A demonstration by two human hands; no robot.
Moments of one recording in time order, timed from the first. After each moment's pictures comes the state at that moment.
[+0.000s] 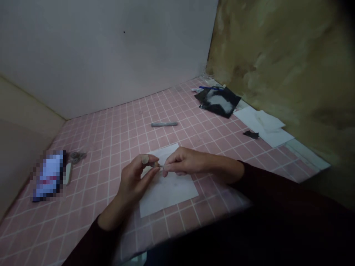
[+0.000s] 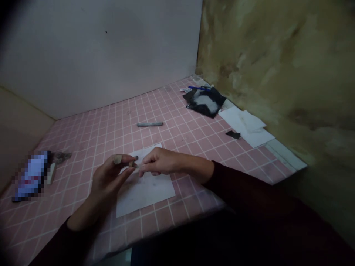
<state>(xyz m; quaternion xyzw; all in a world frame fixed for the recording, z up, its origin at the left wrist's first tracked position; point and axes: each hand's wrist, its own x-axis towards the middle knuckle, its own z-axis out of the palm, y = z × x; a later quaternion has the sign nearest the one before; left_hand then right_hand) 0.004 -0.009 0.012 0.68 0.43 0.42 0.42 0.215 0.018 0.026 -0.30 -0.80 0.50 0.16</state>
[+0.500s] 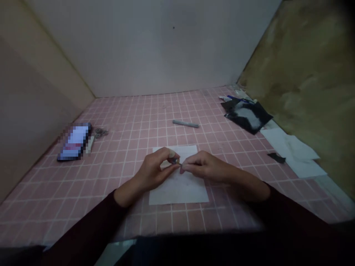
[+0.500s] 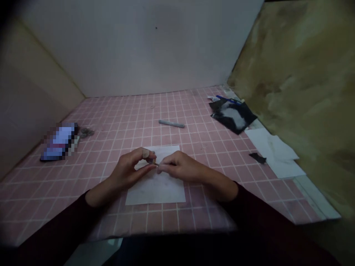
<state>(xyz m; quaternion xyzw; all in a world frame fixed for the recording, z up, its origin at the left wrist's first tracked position) -0.001 -0.002 0.015 0.80 0.39 0.35 0.30 0.213 0.014 0.028 -0.33 -0.81 0.47 0.12</state>
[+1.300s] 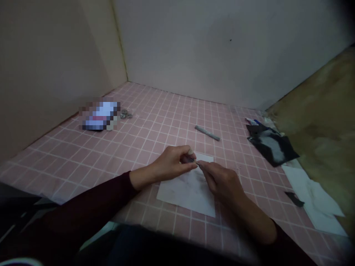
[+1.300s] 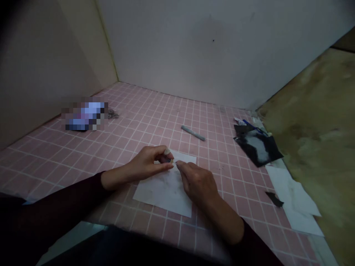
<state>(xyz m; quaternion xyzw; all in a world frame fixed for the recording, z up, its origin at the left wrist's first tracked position) -0.006 0.000 0.017 0.73 0.43 0.37 0.39 0.208 0.003 0.007 -0.40 -0.89 0.13 0.21</state>
